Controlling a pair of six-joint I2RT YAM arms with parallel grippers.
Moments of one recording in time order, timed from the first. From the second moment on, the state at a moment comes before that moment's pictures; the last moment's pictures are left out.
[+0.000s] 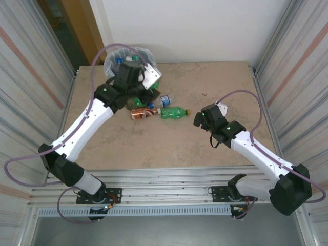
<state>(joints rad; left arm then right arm) -0.57 1.52 1.68 -0.71 -0.01 0.38 0.57 1.14 0.87 -0.61 0.41 0.76</state>
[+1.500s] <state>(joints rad) -0.23 1.93 1.97 -0.44 -0.15 0.08 0.58 1.06 0.87 -0.67 0.42 0.79</state>
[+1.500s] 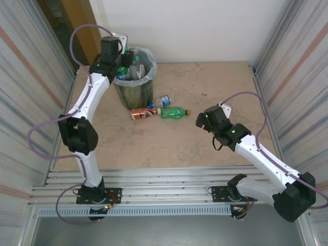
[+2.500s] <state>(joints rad) -0.23 1.93 1.90 -0.49 -0.24 -0.01 0.58 1.07 0.87 -0.67 0.42 0.79</state>
